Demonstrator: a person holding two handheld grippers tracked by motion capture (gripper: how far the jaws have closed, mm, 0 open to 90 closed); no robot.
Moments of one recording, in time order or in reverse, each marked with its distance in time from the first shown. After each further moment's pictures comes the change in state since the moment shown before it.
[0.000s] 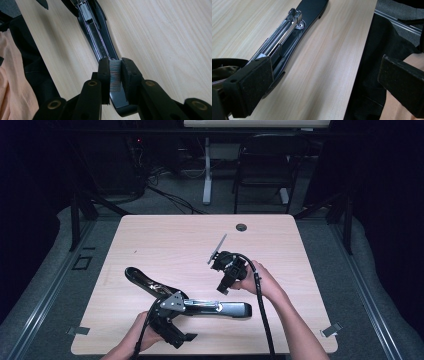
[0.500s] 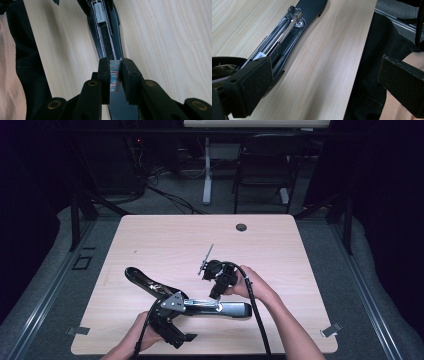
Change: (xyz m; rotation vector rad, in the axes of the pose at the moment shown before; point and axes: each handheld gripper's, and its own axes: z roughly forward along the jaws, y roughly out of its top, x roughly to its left) left arm 0.001 -0.001 0.001 0.017 0.003 -0.008; right arm 0.012 0.011 0.032 0.019 0.018 -0.174
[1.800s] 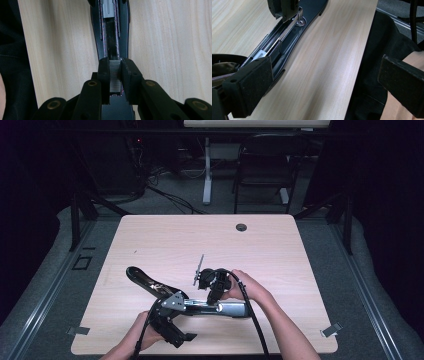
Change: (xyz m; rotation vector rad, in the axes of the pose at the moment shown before) left arm 0.002 0.000 0.002 0.012 -0.001 0.001; right arm -0.001 0.006 0.035 0.047 0.014 -0.142
